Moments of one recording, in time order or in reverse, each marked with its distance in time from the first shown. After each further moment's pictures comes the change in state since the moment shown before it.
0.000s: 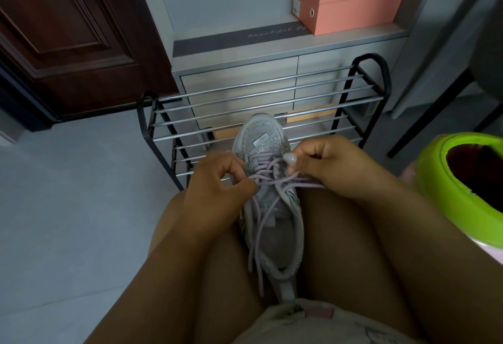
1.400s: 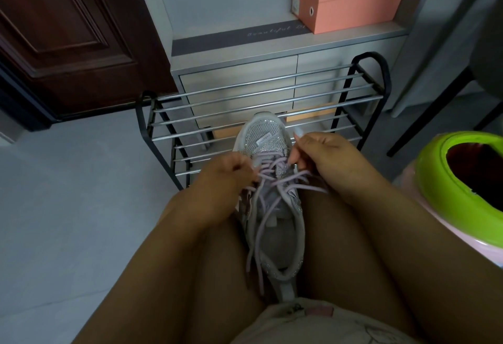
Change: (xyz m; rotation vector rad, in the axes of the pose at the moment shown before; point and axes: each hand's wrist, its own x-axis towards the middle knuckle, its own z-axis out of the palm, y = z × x) left_hand 0.012 0.018 -0.001 -0.066 -0.239 -0.289; right_hand 0.010 0.004 0.010 0.249 0.181 0.184
